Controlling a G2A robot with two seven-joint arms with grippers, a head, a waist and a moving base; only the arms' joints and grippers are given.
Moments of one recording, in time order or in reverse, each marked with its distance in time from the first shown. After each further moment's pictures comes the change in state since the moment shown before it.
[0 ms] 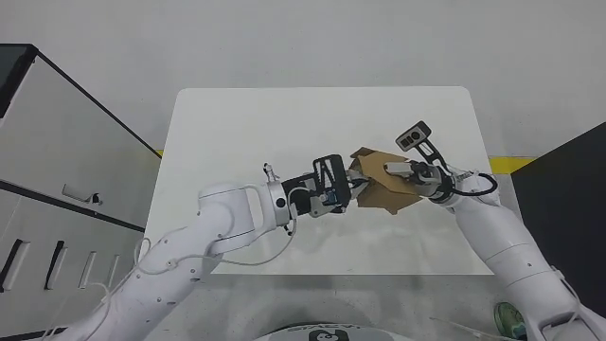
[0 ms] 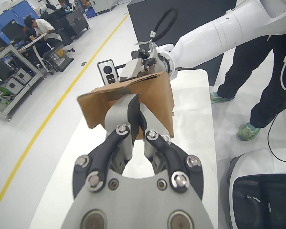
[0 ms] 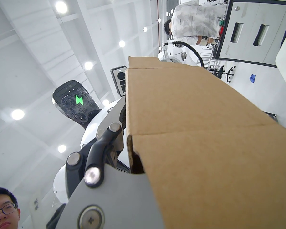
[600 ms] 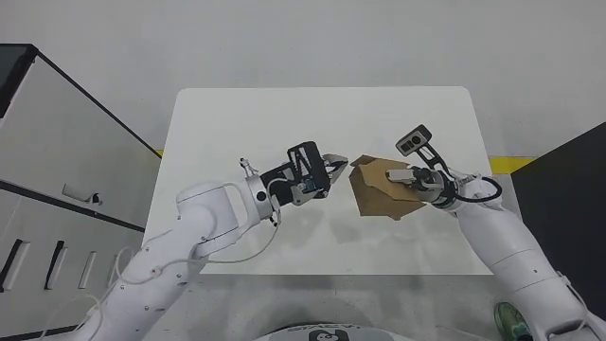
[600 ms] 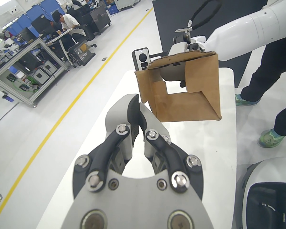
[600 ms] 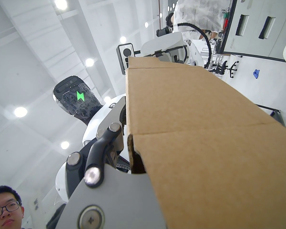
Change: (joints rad) left arm 0.072 0.015 -0.101 -0.045 0.058 0.059 0.021; right arm -0.039 0.030 0.000 -0.077 0.005 0.014 0.000
